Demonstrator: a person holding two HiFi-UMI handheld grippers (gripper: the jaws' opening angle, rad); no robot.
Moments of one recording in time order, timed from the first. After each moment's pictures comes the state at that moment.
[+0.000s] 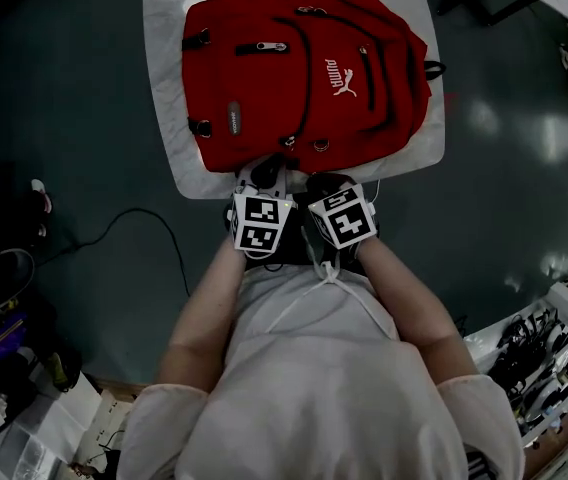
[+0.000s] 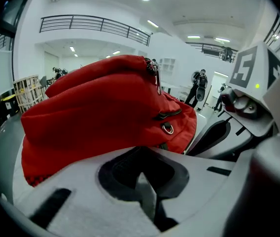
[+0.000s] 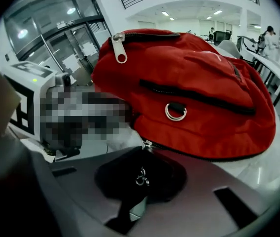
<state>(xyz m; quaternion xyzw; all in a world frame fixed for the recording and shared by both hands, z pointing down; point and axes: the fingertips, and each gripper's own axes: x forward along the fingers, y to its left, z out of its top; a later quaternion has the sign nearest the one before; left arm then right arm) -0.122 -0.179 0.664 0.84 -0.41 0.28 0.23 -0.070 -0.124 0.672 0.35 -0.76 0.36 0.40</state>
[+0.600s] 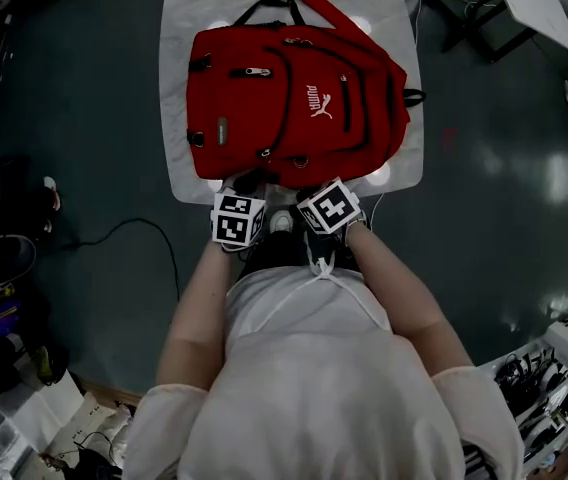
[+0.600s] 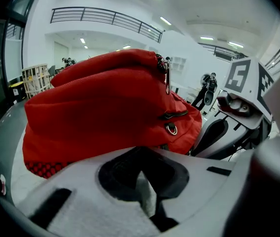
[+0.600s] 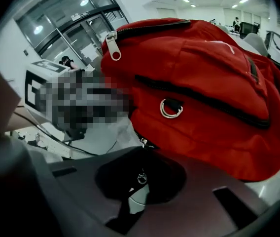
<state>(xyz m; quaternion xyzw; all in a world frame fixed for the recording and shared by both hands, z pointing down) -0.129 -0.182 0.664 0.81 -0.43 0.28 0.28 -0.048 -0.121 0.676 0.23 -0.78 0.37 0.45</state>
